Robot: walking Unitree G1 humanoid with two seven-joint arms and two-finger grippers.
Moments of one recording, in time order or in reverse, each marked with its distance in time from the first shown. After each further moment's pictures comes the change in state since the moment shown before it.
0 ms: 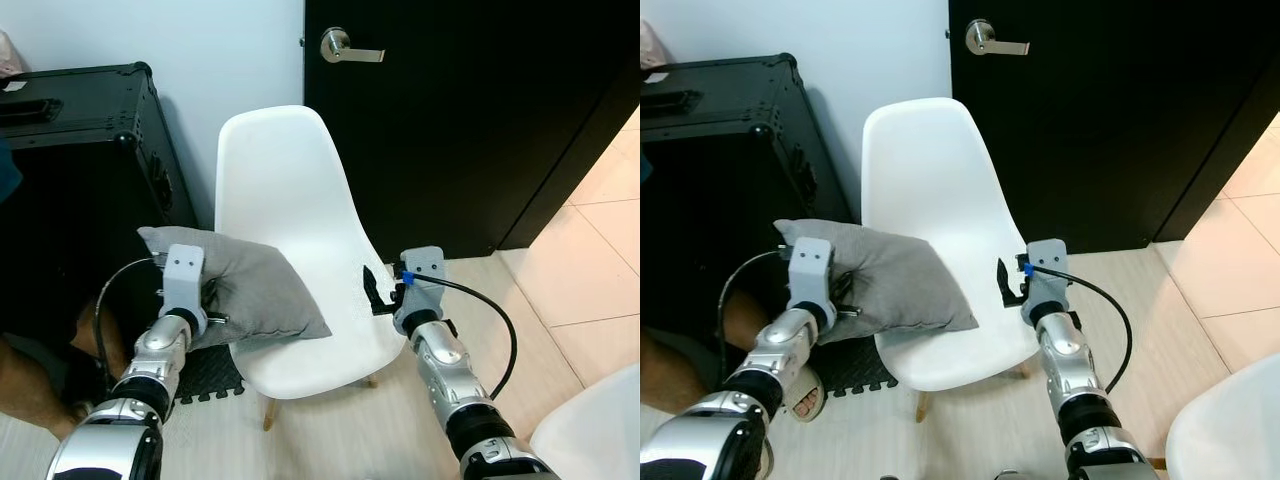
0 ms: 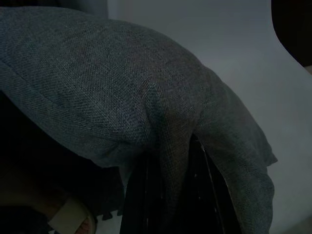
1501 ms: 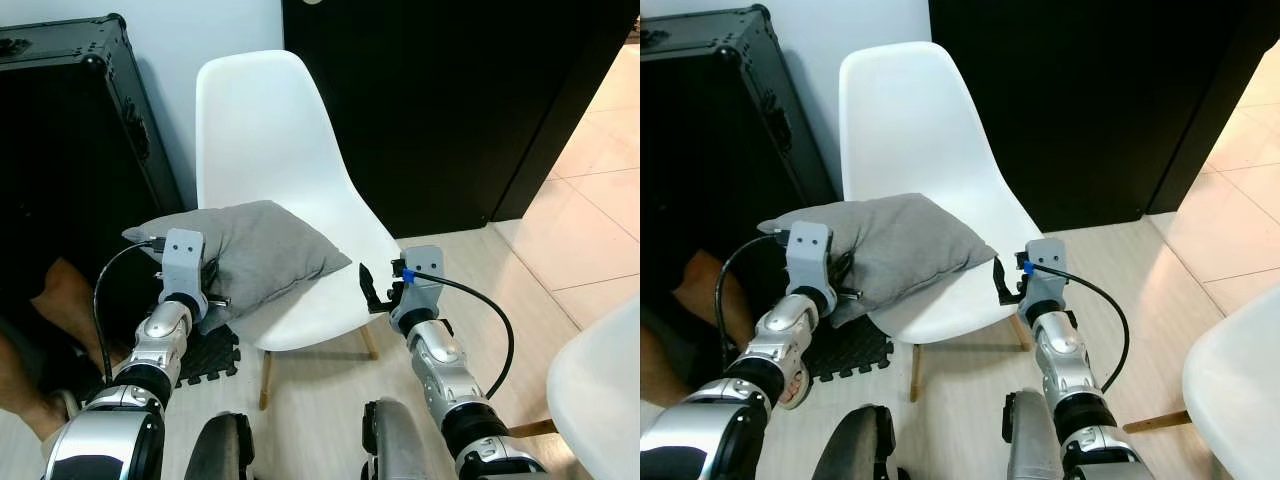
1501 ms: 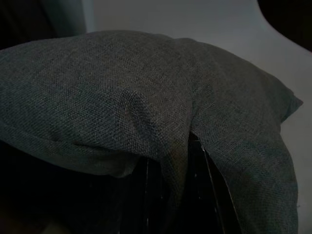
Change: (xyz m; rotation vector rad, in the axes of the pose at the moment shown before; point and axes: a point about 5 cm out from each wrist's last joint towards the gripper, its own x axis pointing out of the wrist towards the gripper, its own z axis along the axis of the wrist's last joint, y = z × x) left arm 0.006 0.004 0.024 0.008 -0.118 0.005; right arm 0.002 0.005 0.002 0.031 -0.013 0.020
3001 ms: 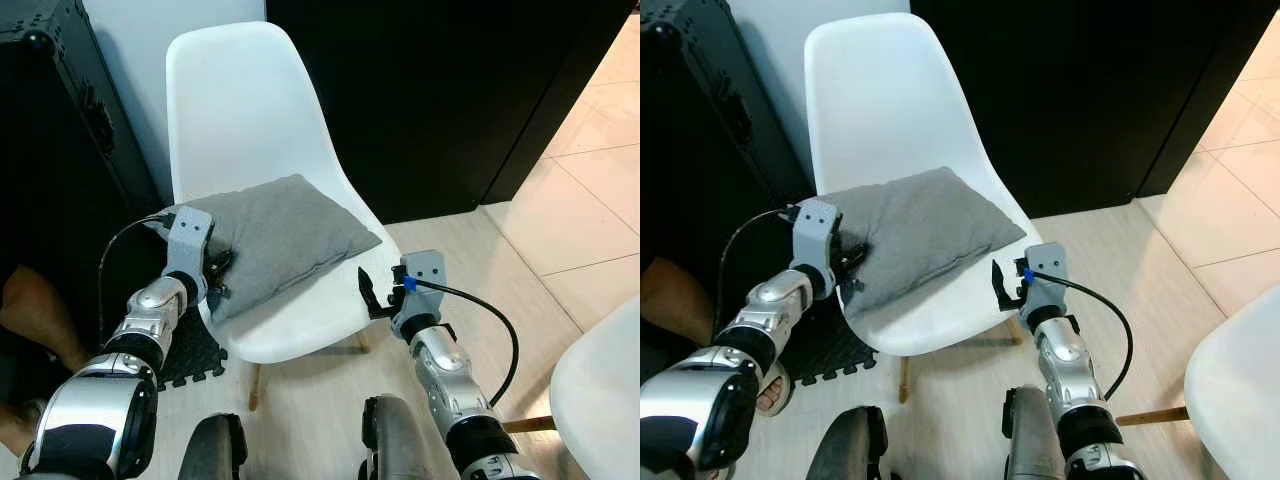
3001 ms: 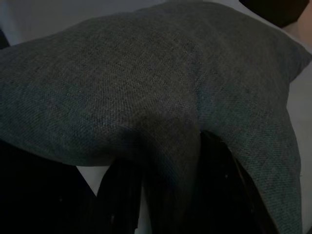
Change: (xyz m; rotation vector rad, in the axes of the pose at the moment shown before) left arm 0.015 0.004 0.023 0.035 0.067 -0.185; right arm -0.010 0.002 0.001 -0.024 -0.015 0.038
